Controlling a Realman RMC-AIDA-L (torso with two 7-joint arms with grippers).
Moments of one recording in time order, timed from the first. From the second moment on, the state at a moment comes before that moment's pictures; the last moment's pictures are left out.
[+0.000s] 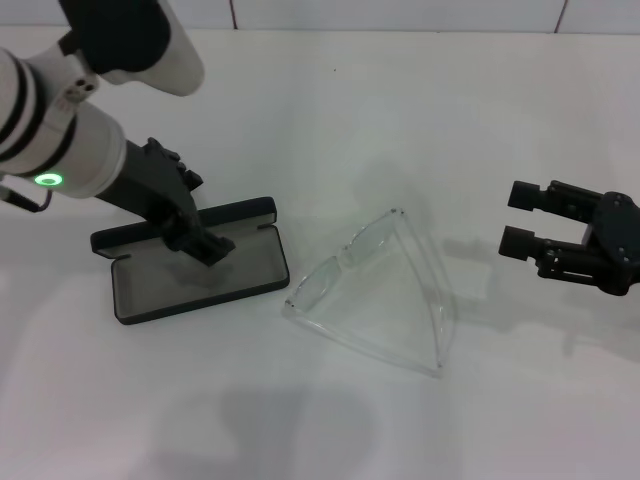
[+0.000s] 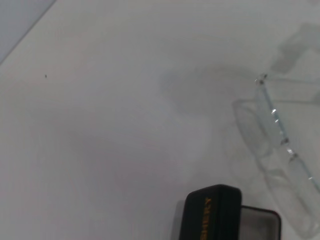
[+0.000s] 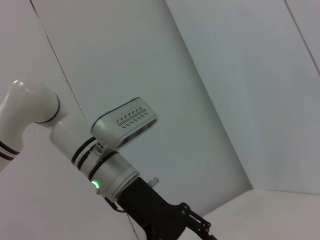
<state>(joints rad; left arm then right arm) -0.49 -2.09 1.41 1.60 2.61 1.59 -2.28 0.39 2.01 -0.95 -0.57 -1.53 -1.72 1.38</state>
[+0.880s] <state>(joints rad) -0.55 -2.09 1.51 1.48 2.75 1.54 -2.33 0.36 2.01 -0.93 -0.57 -1.52 -1.73 1.37</state>
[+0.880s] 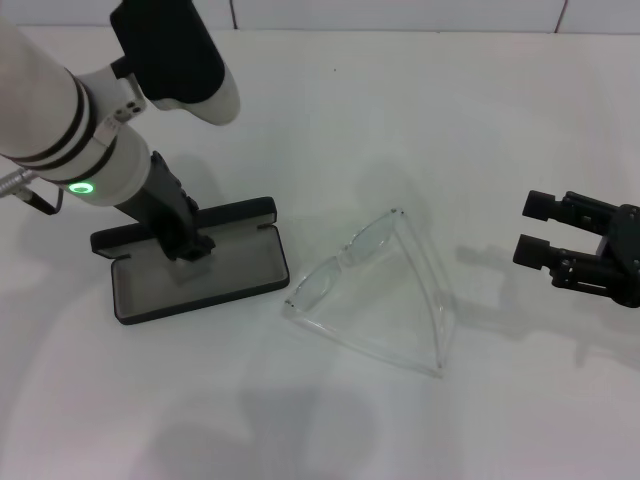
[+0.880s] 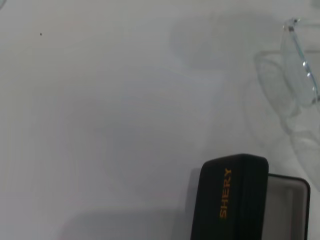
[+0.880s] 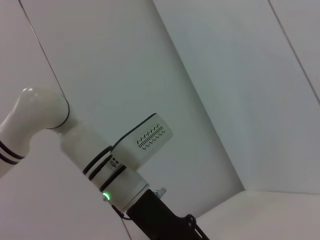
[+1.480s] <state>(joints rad) -0.55 -2.09 1.59 1.51 2.83 1.50 -2.36 0.34 2.01 -0.91 -0.57 -1.51 -1.75 1.36</state>
